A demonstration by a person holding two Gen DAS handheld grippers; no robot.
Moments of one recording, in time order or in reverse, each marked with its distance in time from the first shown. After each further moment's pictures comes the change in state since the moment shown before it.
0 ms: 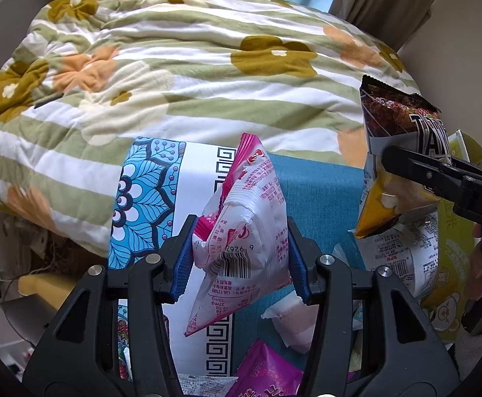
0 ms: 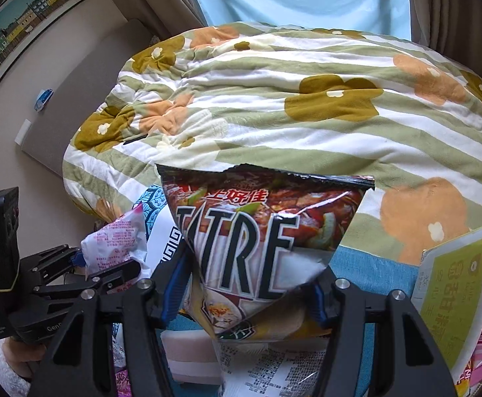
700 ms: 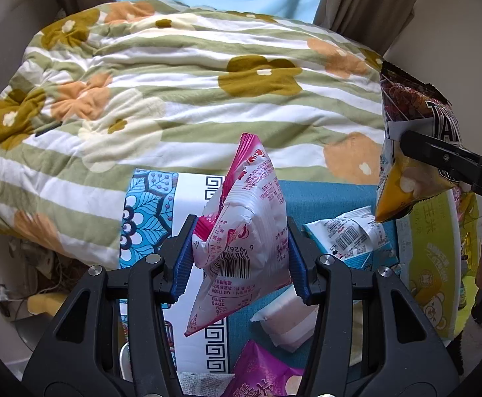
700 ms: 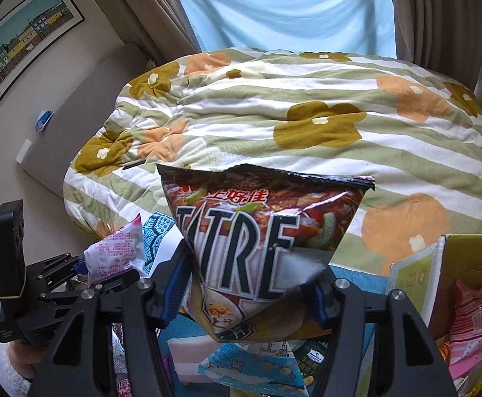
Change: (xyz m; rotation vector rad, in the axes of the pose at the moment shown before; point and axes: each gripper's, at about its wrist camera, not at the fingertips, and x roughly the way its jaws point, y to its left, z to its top) left arm -0.041 -0.024 0.016 0.068 -0.066 -0.008; right arm -0.052 -0.005 0.009 0.023 -0.102 -0.030
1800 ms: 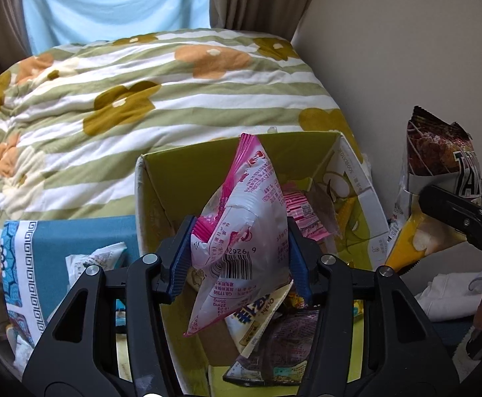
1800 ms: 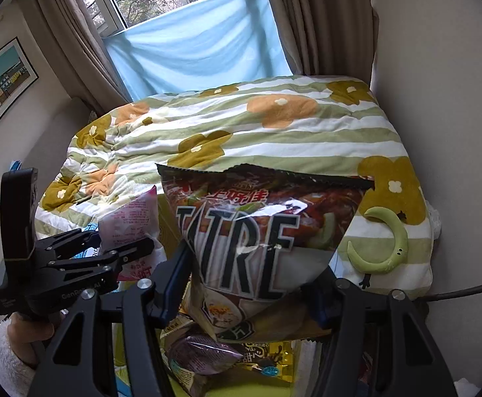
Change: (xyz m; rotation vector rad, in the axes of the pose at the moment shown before) left arm 0.009 -0.350 0.006 0.190 -0.019 -0.125; right arm -0.237 -0.220 -0.086 0.150 -0.114 -0.190
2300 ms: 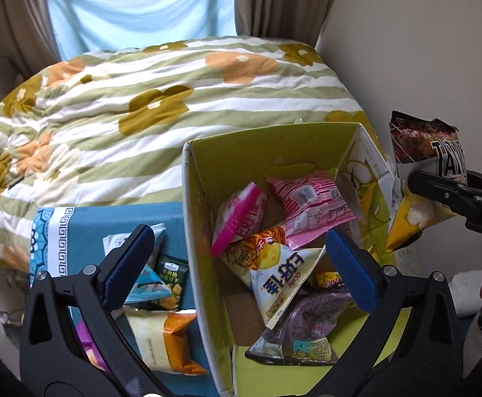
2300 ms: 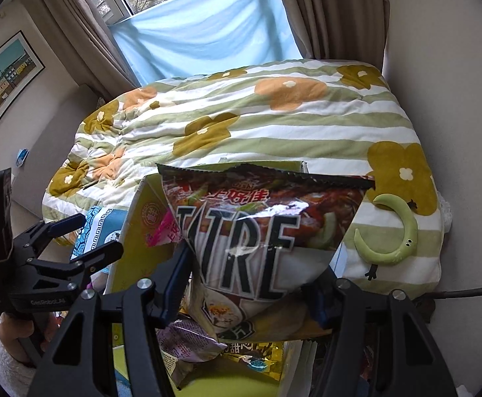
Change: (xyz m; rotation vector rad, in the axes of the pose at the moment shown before) left arm -0.045 0.021 -0.032 -0.015 -0.039 0.113; right arm 0.016 -0.016 -0.009 -0.021 0.062 0.056
